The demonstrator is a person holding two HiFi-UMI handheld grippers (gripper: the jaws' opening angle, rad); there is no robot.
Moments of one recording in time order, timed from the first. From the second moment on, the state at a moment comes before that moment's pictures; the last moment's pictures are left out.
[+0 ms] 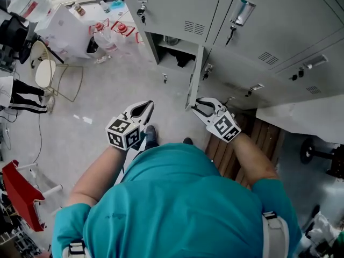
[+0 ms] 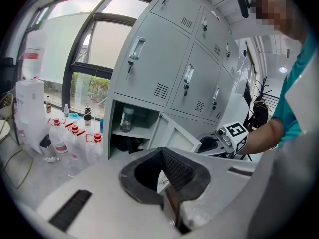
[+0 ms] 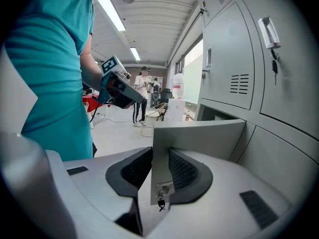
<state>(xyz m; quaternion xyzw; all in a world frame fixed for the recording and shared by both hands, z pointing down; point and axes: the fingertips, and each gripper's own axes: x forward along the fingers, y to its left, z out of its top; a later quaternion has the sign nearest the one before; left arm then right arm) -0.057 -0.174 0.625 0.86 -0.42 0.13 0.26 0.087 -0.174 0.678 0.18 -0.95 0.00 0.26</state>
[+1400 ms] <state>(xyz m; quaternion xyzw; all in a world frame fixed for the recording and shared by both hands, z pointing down) -0.238 -0.242 0.636 0.88 -0.36 0.13 0.26 -0.090 -0.276 0.678 0.35 -0.89 0.00 0.30</state>
